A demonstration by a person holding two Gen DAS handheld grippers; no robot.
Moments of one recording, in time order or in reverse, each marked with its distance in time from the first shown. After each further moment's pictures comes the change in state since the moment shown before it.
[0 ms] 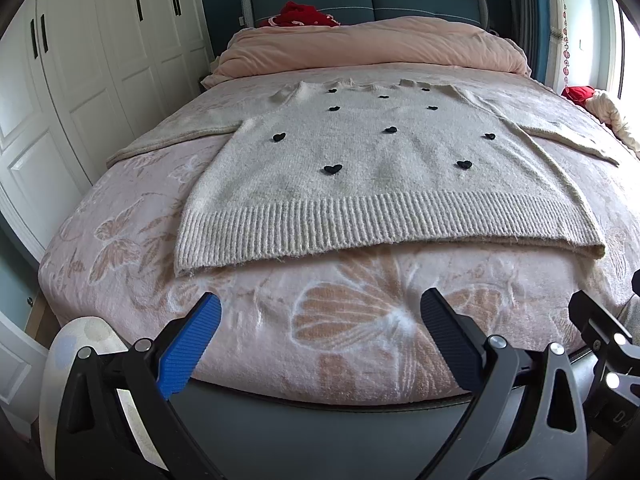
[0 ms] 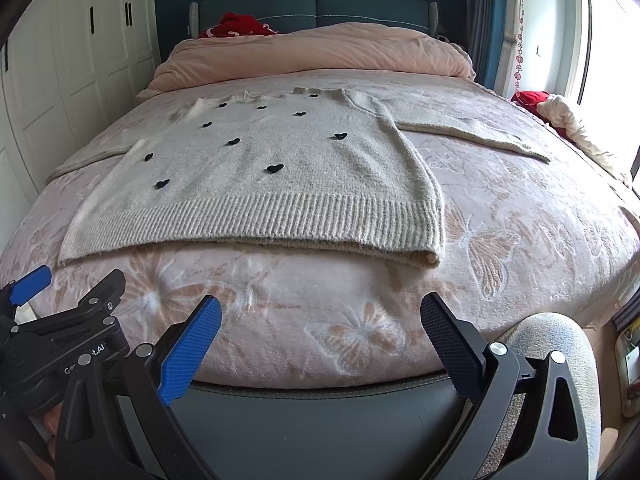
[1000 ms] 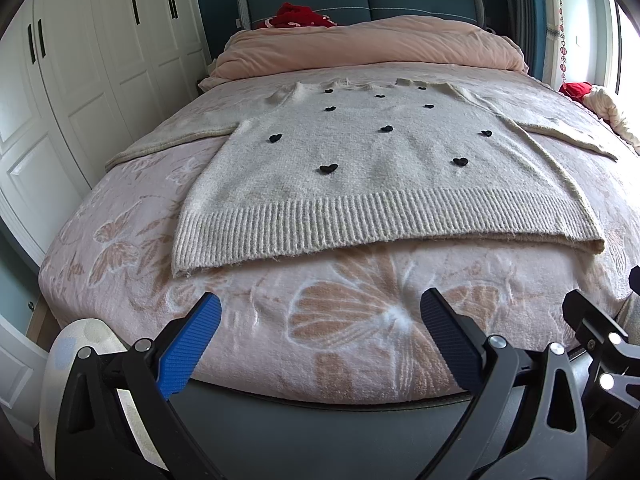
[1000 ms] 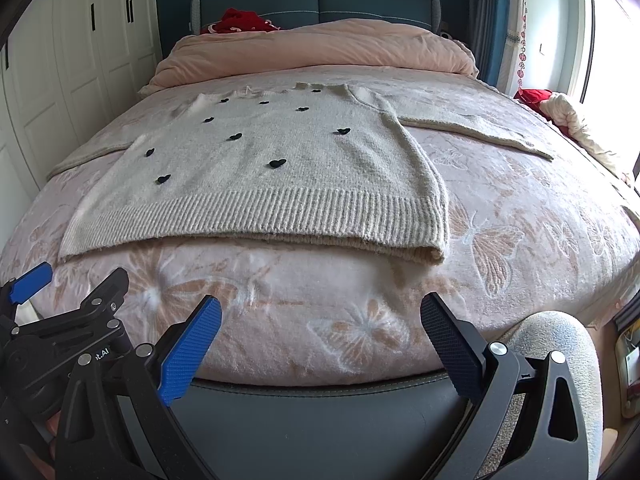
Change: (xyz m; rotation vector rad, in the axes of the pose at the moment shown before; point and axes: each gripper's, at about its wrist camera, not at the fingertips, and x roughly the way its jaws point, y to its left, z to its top) left arm 0.000 -0.003 0.000 0.009 0.000 0.005; right arm 0.003 0.001 -0.002 -0.003 0.012 0.007
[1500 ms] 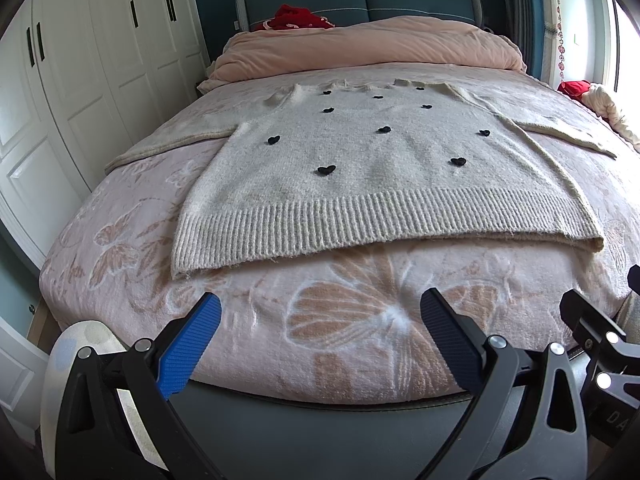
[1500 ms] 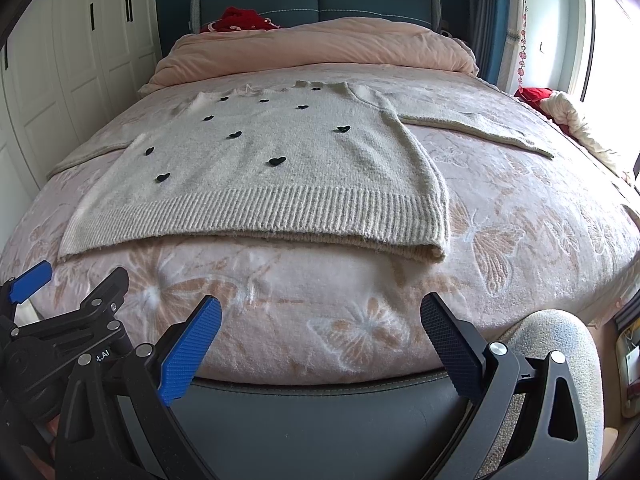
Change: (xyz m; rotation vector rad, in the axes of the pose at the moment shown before) left arm -0.002 -0.003 0.000 0.014 -0.006 0.004; right arm 0.000 0.000 -0.001 -0.001 0.004 0.001
